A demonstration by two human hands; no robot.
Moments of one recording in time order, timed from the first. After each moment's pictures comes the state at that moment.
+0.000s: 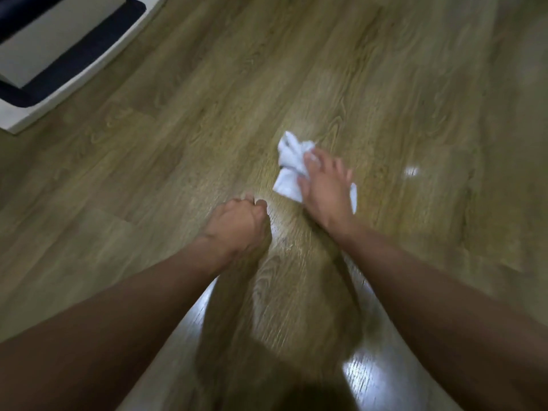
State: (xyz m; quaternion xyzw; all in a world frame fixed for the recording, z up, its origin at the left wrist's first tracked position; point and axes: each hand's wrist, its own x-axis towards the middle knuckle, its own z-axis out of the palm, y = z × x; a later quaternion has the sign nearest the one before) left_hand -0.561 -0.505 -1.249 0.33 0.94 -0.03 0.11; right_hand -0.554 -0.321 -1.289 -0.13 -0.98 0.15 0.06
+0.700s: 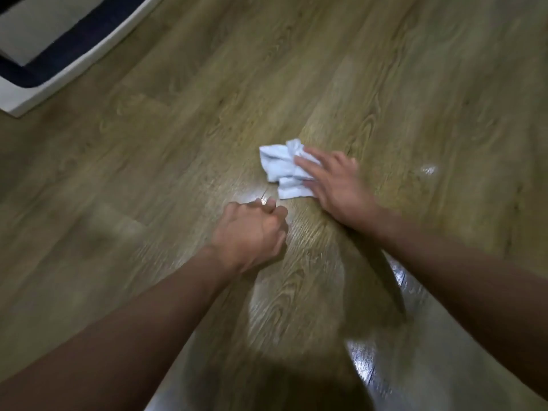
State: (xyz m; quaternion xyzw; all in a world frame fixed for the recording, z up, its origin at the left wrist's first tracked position) left_hand -0.572 -0.522 -1.248 0.38 0.92 0.00 0.07; right_hand -0.584 -0.316 -1.295 0.11 -0.99 0.12 0.06
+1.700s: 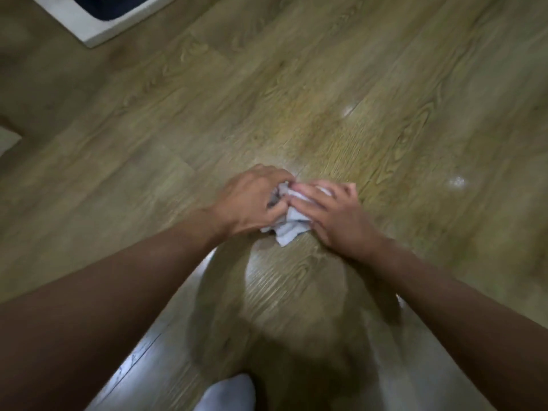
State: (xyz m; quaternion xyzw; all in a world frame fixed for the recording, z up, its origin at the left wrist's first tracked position) left_hand -0.563 -0.588 -1.247 0.28 0.92 0.22 0.13; right_hand -0.516 -0.385 -1.296 0.31 -0.95 0.08 0.05
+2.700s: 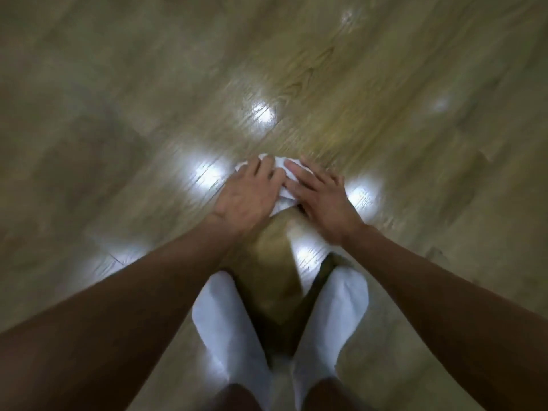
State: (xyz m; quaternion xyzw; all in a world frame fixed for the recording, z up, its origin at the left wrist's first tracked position) left_hand -0.302 -0.560 -1.222 0.30 0.94 0.03 0.18; right_hand -0.279 -0.377 -1.252 0.22 -0.95 0.13 -0.17
